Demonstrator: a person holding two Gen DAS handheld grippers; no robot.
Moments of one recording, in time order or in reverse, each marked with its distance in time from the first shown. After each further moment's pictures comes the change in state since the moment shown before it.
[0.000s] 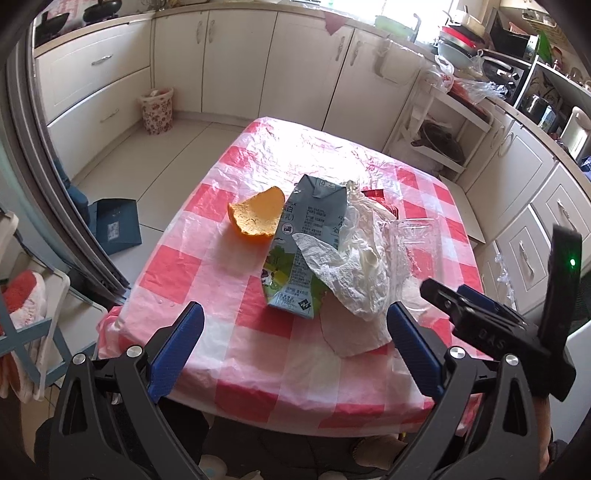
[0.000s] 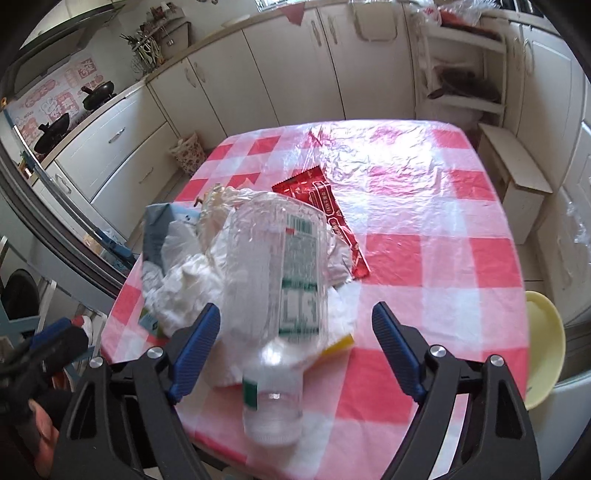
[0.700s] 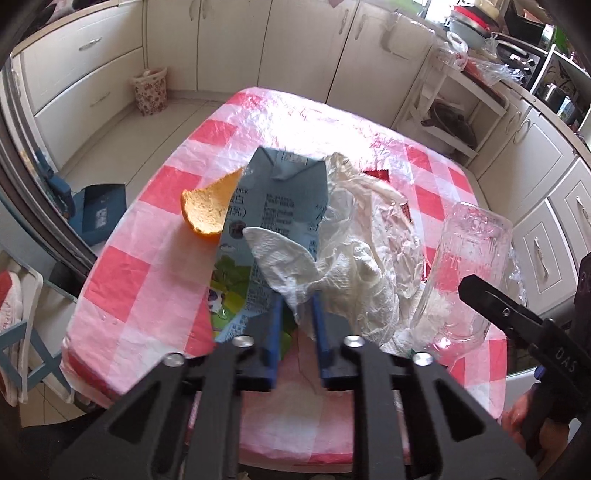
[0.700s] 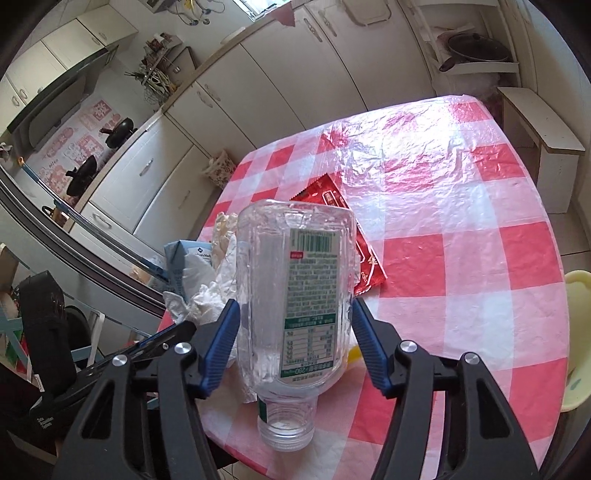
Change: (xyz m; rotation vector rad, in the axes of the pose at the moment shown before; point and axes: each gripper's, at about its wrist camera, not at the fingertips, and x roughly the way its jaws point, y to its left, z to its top) left arm 0.066 -0.029 0.017 -0.011 0.068 0.005; right arm -0.002 -0.042 0.006 0.133 0.011 0.209
